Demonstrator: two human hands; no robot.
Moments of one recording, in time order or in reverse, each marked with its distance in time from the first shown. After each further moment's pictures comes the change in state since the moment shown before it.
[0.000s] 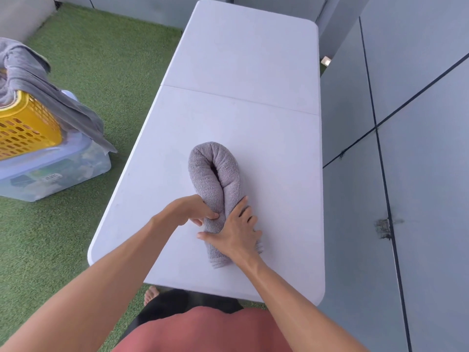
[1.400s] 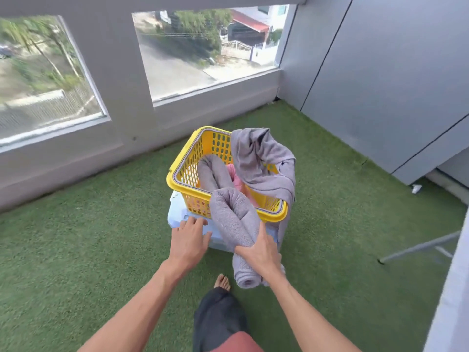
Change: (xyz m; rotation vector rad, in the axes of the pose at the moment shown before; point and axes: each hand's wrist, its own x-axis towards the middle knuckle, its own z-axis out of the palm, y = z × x) left_hand -0.023 -0.576 -0.466 -0.109 1.131 -0.138; right_hand 0.065 -0.723 0.167 0.025 -0.154 -0.615
